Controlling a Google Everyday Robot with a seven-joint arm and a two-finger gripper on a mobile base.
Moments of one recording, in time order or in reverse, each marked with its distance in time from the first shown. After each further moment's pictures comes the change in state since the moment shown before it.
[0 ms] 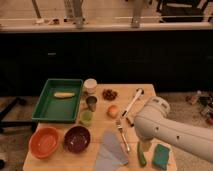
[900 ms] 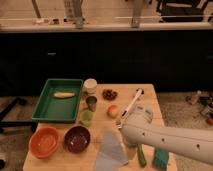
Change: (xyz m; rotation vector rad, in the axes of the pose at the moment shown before) arm -0.083 0.019 0.036 -0.062 -0.110 0.124
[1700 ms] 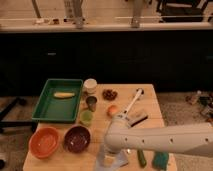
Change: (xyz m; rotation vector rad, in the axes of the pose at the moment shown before) arm -0.085 0.019 0.054 -0.075 -0.102 0.162
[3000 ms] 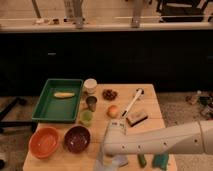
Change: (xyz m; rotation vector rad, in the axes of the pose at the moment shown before) arm 0.003 -0.013 0.030 0.086 0.017 0.012
